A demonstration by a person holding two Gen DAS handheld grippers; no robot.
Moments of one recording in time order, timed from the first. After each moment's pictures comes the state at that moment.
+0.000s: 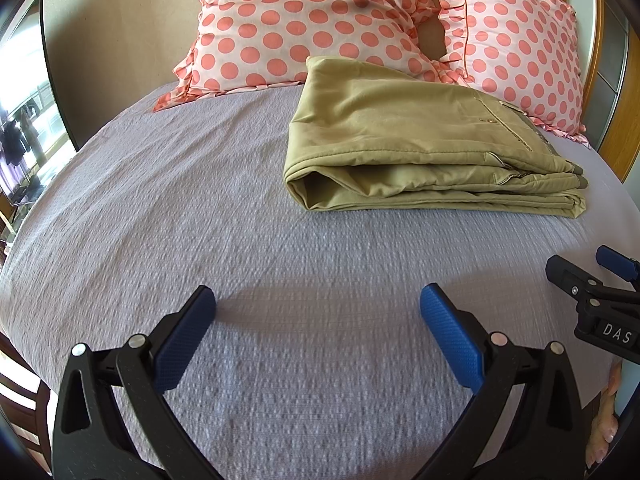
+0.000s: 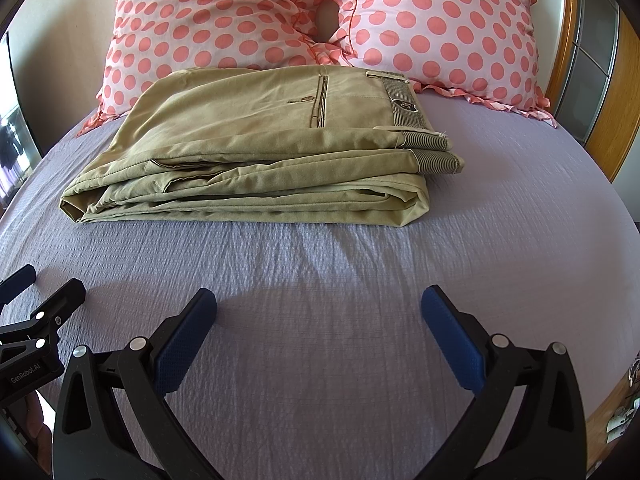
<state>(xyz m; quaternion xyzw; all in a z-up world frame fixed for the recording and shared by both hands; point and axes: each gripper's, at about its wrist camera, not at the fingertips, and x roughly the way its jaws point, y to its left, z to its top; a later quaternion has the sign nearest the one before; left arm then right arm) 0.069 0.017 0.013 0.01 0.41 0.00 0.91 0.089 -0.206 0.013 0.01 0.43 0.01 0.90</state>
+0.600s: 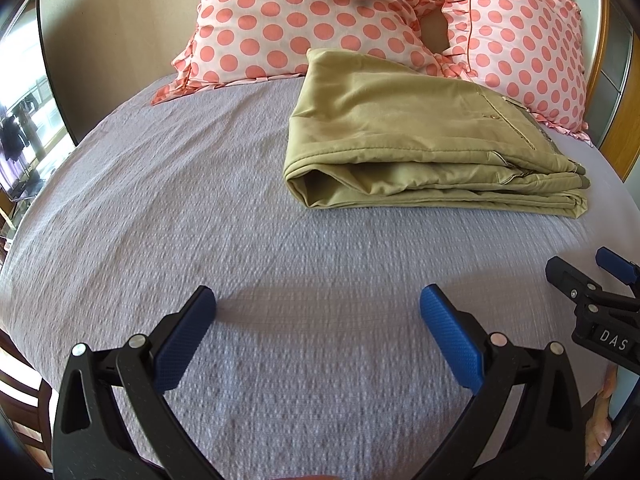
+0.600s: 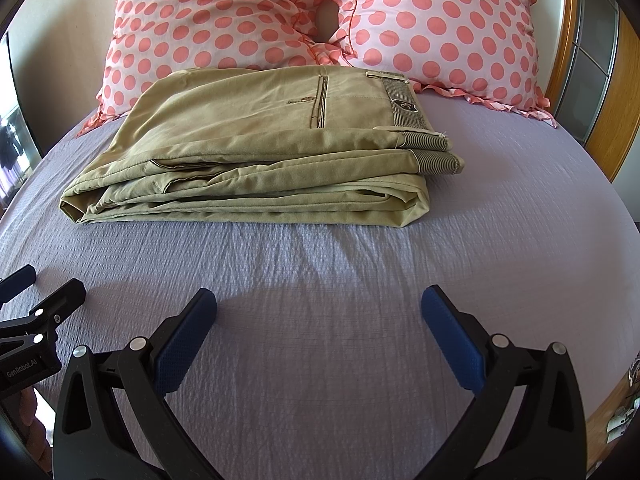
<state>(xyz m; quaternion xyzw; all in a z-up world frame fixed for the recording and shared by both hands) 0.075 0.017 0.013 0.01 0.43 0.00 0.90 0.089 -0.206 0.013 0.01 0.43 0.01 0.90</state>
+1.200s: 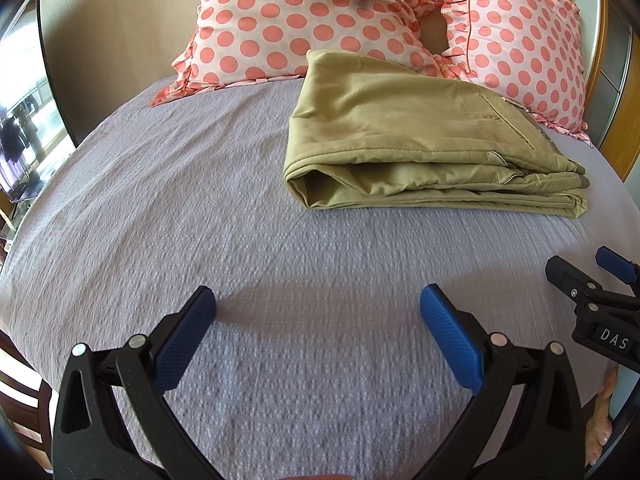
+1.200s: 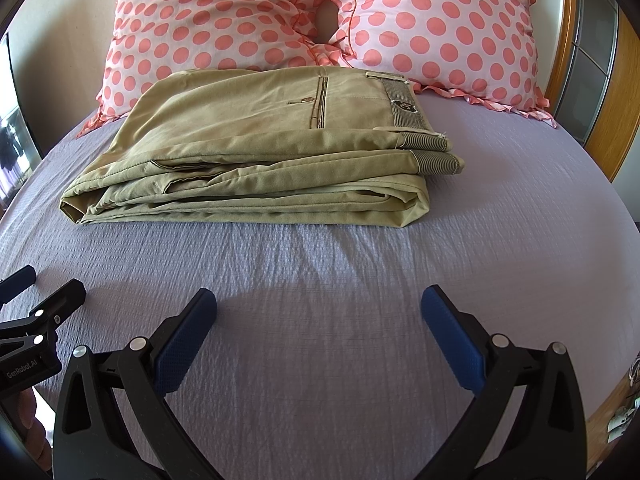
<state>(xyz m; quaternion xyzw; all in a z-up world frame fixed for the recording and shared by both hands) 0.074 0.017 0.013 0.01 0.43 0.00 0.90 0.089 -0.206 0.013 0.01 0.43 0.01 0.90</state>
